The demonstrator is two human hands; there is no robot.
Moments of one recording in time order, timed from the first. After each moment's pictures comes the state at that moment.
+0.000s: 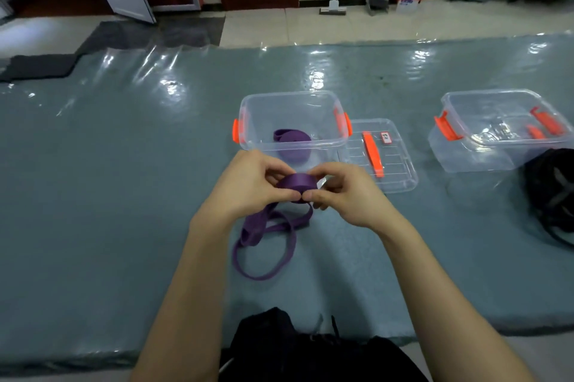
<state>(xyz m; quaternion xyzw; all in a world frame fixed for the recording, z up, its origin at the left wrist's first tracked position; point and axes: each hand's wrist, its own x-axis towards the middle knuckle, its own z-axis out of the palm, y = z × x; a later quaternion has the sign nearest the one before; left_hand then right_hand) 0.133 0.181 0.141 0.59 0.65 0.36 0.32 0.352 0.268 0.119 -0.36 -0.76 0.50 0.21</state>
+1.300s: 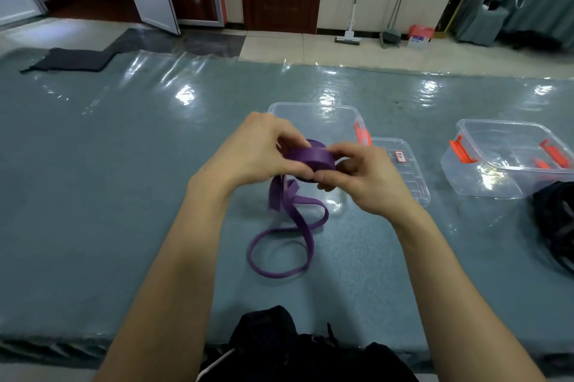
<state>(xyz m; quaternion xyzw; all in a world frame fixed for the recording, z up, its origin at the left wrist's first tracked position) 0.098 0.154 0.208 0.67 0.64 0.32 0.18 0.320 0.241 0.171 -0.30 -0.79 0.47 0.27</state>
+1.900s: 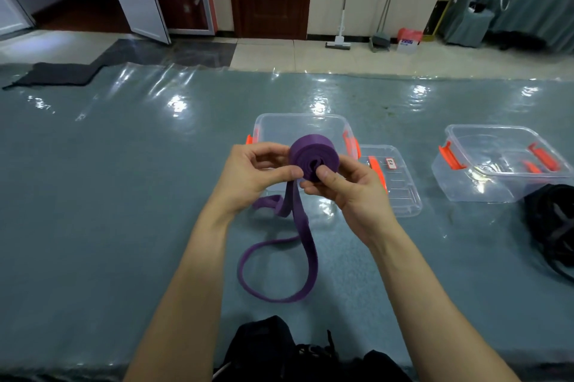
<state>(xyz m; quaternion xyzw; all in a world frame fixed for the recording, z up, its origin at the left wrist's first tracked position) 0.109 0.173 0.158 0.50 0.52 0.59 0.36 0.314 0.250 0.143 -0.24 -0.51 0.72 0.39</state>
